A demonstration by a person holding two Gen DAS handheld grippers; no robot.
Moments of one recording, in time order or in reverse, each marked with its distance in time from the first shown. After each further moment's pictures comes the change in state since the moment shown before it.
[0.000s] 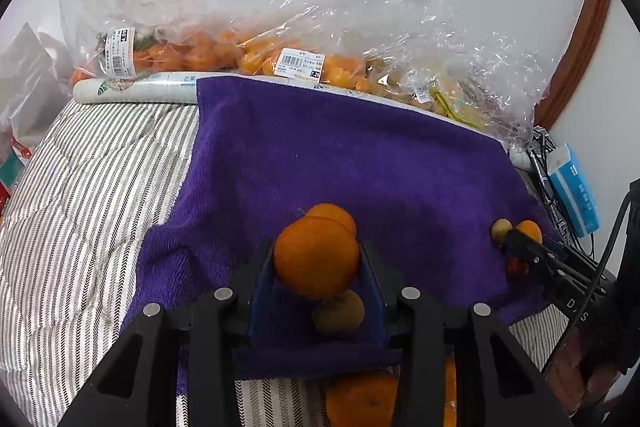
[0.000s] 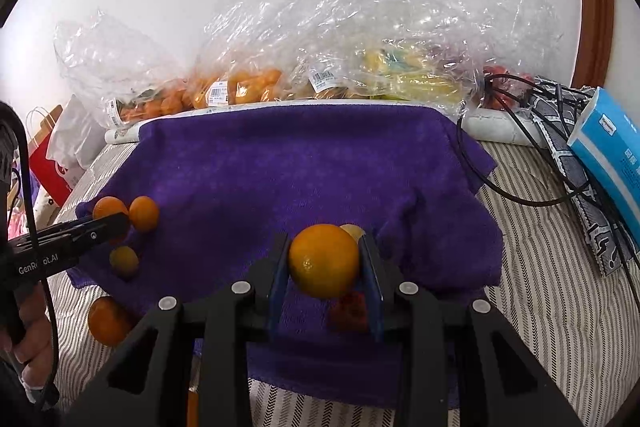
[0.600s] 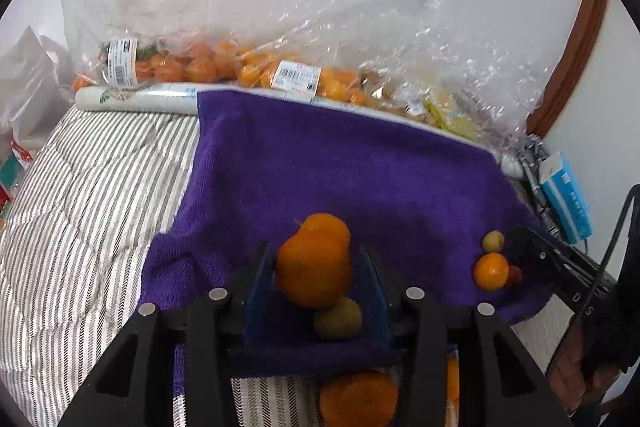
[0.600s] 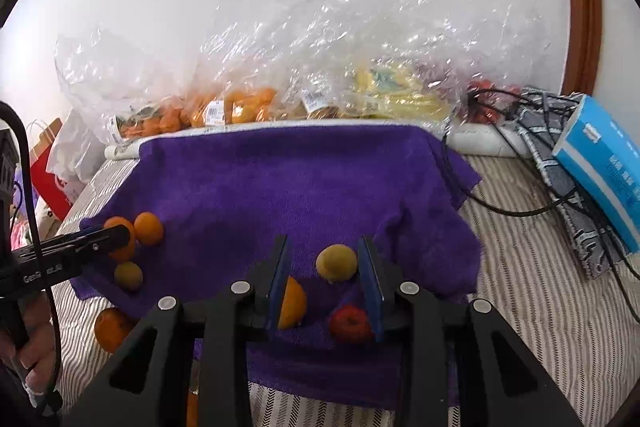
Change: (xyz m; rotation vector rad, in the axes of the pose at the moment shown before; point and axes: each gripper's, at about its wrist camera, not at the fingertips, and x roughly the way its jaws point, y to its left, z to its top) left arm -0.014 0.001 0.003 -0.011 -0.049 -0.031; right arm -0.019 -0.006 0.004 0.024 -0.061 -0.021
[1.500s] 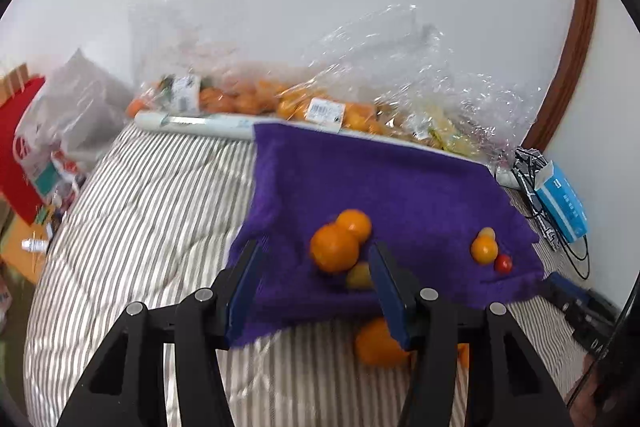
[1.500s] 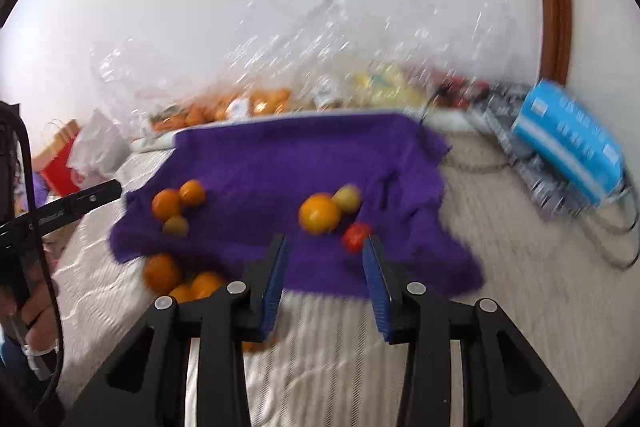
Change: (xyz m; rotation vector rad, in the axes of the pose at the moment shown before) left arm -0.072 0.019 -0.020 0.002 -0.081 0.073; right arm -0.078 0.013 -0.043 0.032 0.010 0.048
